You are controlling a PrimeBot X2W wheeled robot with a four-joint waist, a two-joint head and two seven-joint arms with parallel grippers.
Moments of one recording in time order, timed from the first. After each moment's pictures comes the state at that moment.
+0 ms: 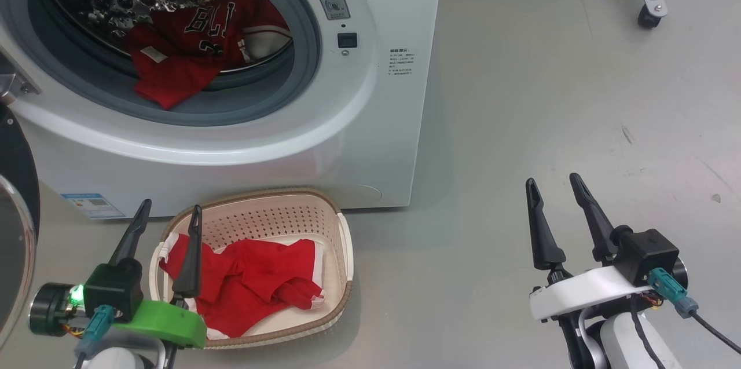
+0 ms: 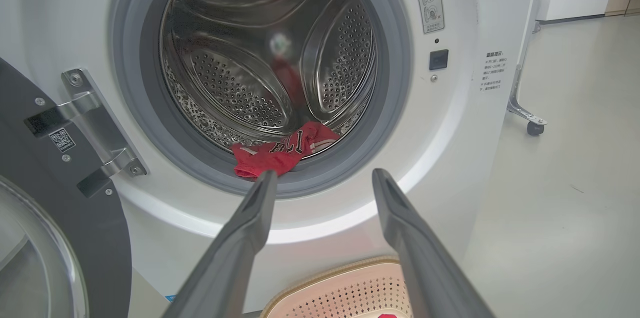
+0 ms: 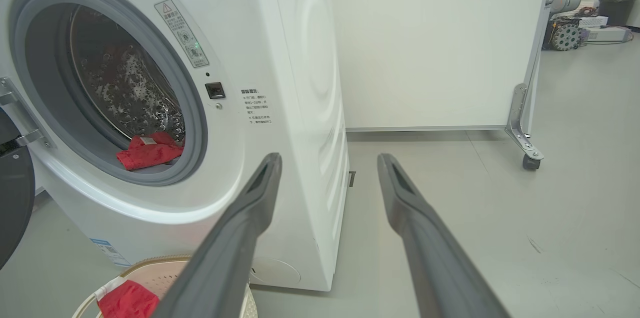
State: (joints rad) left arm -0.08 0.09 -0.05 0.18 -0.15 -0.10 -0.25; right arm -0.05 -0.05 0.20 0.13 0.31 0.06 -0.25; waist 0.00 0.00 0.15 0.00
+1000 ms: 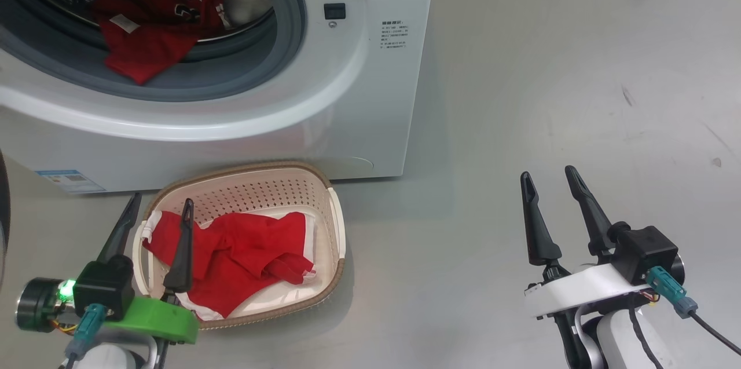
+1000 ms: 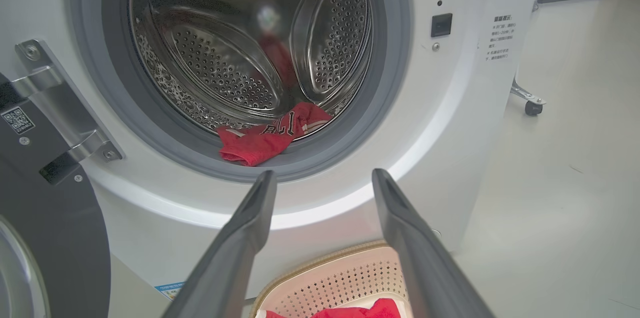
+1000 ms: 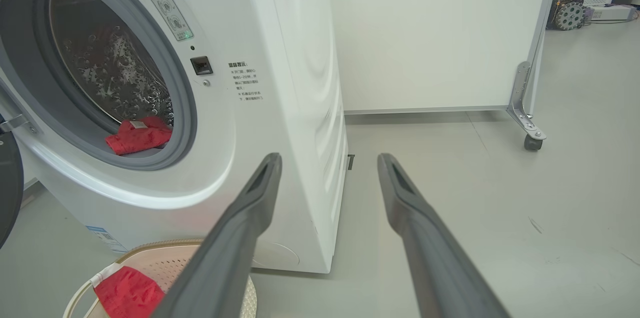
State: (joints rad) left arm -0.07 0.09 -0.03 0.15 -0.13 -0.10 -0.25; right arm -0.05 -0.05 0.22 0.09 0.31 0.06 -0.25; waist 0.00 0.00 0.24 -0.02
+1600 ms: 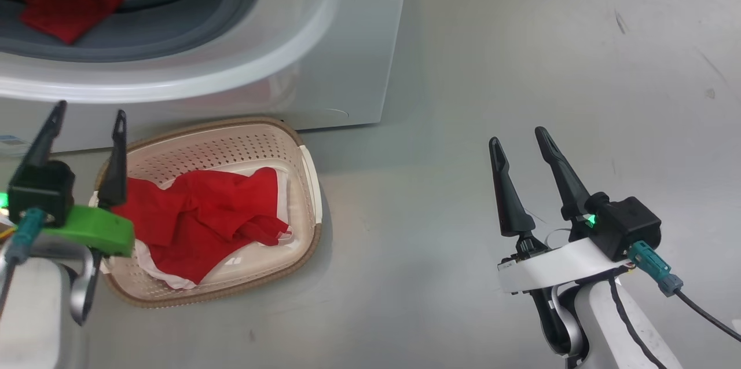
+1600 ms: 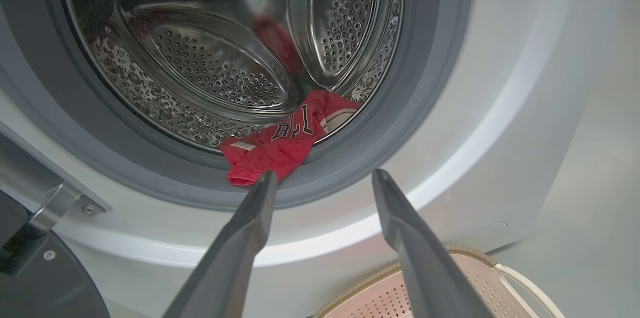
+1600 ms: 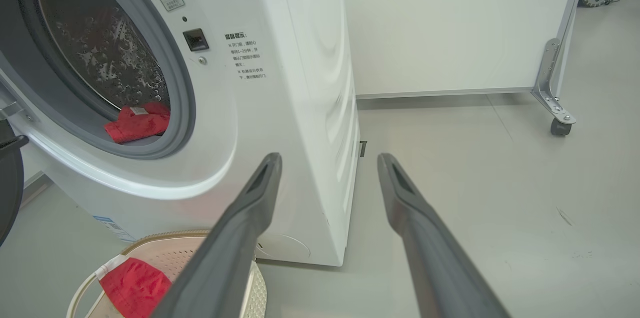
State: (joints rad) left arm -0.31 0.20 0.00 0.23 -0.06 -0.10 -0.19; right arm -0.14 -0.05 0.31 0.04 0.33 0.05 -0.25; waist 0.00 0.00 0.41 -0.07
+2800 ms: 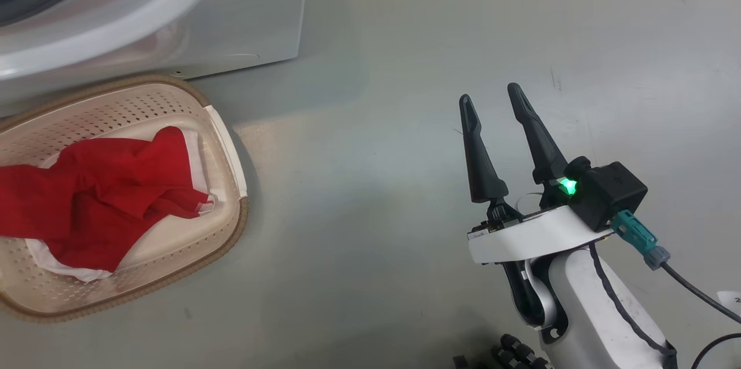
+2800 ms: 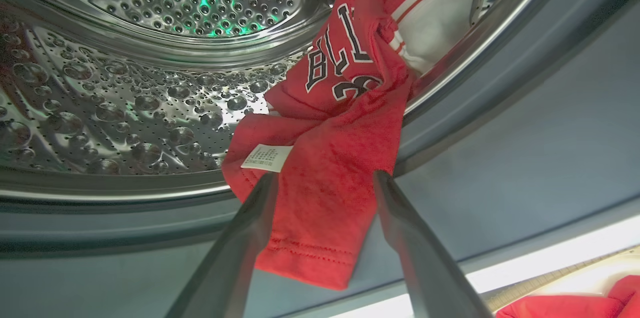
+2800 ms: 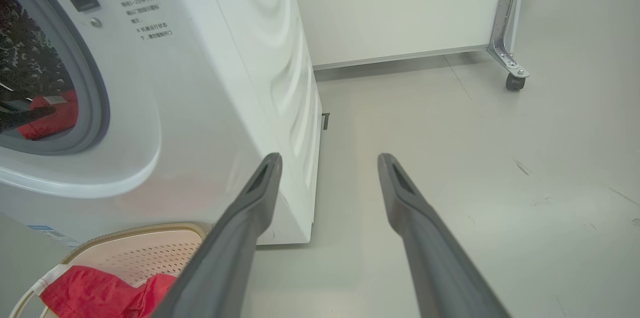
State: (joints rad) left arm -0.88 0.48 -0.04 0.56 0.15 -0.10 0.25; right arm -0.26 -0.05 0.44 -0.01 0.42 -0.03 -0.25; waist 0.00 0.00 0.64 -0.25
